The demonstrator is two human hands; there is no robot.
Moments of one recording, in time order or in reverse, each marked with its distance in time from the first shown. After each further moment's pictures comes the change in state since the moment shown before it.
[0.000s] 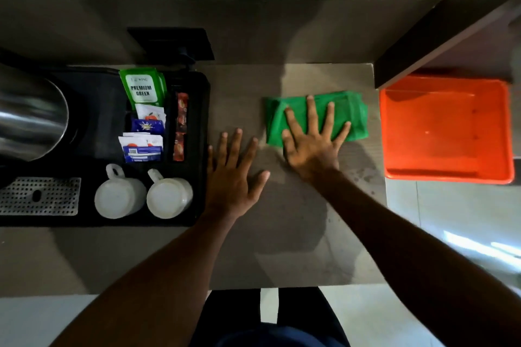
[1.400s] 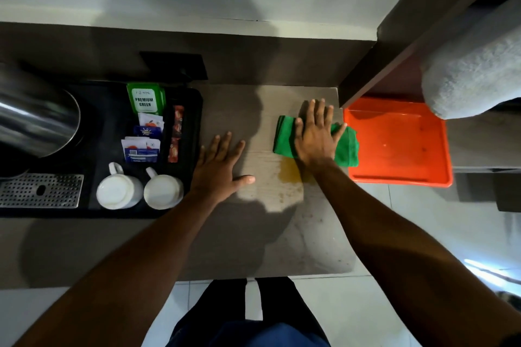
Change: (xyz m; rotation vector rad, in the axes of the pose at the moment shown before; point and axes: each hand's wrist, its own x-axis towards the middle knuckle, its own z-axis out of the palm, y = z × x) left_hand 0.021 -0.009 -0.025 -0.032 -0.238 0.048; right_hand 0.019 0.038 -0.054 0.164 0.033 0.185
